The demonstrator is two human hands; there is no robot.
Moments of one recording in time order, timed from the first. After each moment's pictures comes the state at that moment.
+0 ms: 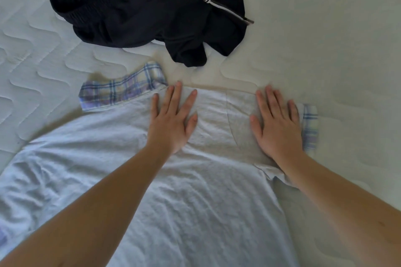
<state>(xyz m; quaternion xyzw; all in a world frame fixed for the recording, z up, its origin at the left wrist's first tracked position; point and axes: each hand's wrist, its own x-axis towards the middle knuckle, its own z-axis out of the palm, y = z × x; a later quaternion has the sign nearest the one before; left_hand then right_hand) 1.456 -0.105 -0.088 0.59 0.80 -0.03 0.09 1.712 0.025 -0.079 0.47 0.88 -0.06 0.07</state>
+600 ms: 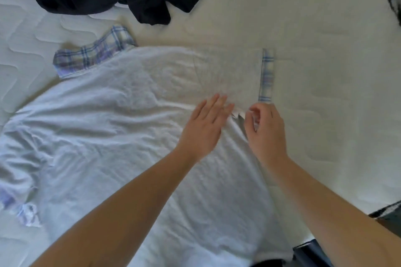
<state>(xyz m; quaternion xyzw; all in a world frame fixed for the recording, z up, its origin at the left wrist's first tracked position) 1.625 -0.158 -0.033 0.74 0.65 0.10 0.13 1.790 -0.097 -0.004 0.59 0.75 -0.25 -0.14</state>
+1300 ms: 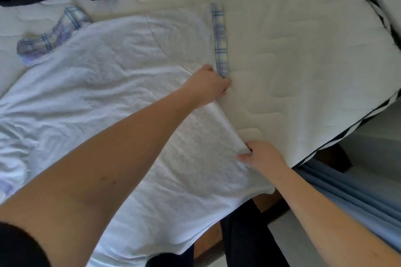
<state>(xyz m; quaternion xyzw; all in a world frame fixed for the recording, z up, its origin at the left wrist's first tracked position) 1.699 -0.112 -0.006 0.87 0.45 -0.11 0.18 1.923 -0.237 -0.005 0.60 0.60 -0.45 0.26</state>
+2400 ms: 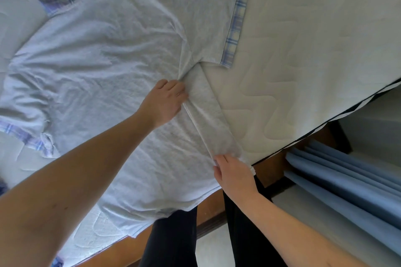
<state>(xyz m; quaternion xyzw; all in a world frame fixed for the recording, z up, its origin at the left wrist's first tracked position) 1.585 -0.303 -0.004 0.85 0.52 0.00 0.10 1.860 -0.412 0.014 0.48 0.81 -0.31 0.16</state>
